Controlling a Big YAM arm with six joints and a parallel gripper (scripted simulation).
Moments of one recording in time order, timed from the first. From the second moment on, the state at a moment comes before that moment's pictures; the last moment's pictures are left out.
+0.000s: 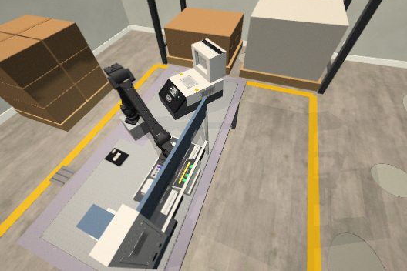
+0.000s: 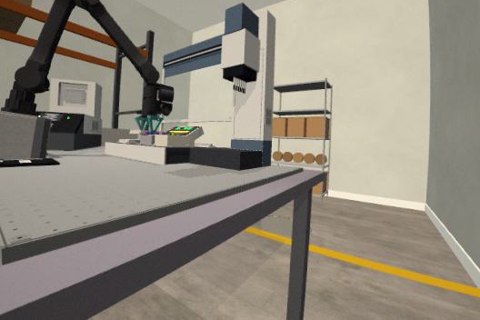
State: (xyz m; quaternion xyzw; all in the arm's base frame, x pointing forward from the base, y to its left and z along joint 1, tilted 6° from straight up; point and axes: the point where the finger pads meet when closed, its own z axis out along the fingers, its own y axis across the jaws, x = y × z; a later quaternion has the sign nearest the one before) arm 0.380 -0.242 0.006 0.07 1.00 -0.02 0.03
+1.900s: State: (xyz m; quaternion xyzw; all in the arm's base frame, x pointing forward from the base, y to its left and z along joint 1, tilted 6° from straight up) arm 0.382 -0.239 0.038 0.06 1.00 -0.03 0.04
